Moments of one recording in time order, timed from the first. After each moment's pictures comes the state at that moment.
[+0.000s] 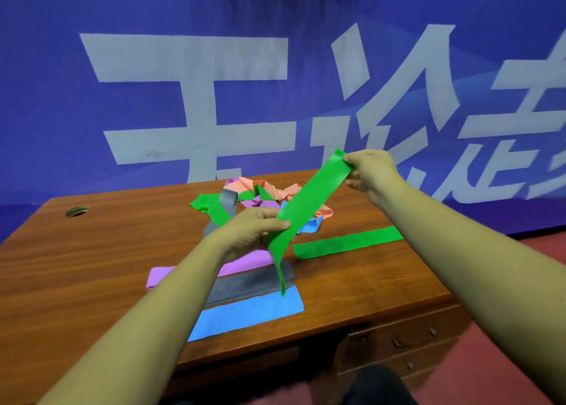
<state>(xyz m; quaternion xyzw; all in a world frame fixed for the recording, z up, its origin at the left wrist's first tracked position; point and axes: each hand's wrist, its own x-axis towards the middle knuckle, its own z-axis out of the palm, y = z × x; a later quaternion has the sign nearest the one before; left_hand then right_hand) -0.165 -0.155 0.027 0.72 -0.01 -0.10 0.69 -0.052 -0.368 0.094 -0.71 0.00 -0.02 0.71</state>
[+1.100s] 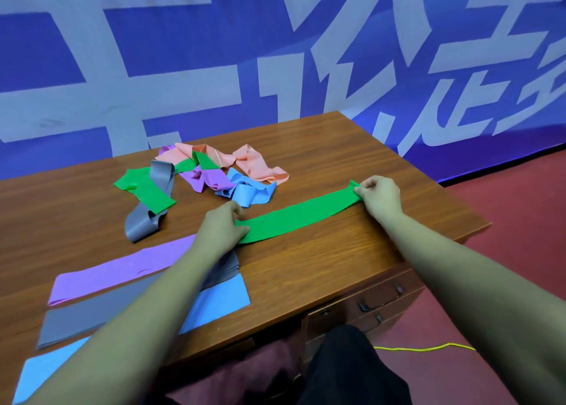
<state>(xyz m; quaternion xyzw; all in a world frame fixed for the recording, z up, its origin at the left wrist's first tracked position) -0.078 -0.200 -0.076 0.95 0.10 0.03 0.28 0.033 -0.509 -0.092 -0.90 0.10 -0.09 0.41</state>
